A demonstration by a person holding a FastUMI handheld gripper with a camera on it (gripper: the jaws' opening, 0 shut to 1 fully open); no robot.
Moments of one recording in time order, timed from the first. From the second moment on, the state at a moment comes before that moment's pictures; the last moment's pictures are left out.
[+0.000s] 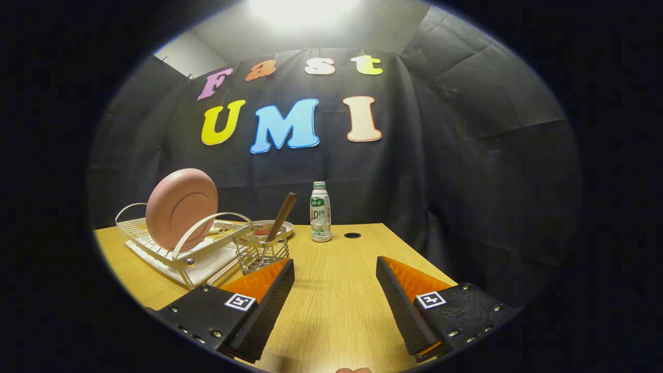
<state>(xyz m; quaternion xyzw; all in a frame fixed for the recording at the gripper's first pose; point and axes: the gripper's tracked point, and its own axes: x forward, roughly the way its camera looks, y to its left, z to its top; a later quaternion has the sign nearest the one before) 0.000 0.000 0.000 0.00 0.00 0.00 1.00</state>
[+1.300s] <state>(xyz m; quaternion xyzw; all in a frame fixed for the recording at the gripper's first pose) -0.093 0.060 0.187 0.01 -0.01 -0.04 1.00</state>
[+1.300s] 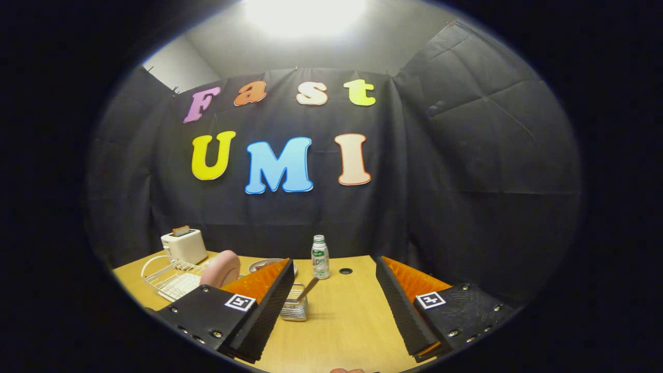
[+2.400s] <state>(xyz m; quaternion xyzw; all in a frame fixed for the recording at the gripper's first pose) 0.078 0.256 0.129 0.01 0.26 0.14 0.95</state>
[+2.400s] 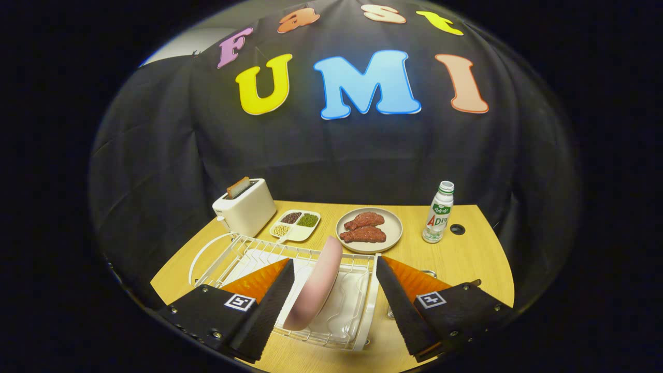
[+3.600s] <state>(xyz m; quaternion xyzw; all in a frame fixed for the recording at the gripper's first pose) 0.096 0.276 0.018 0.04 0.61 0.11 0.78</state>
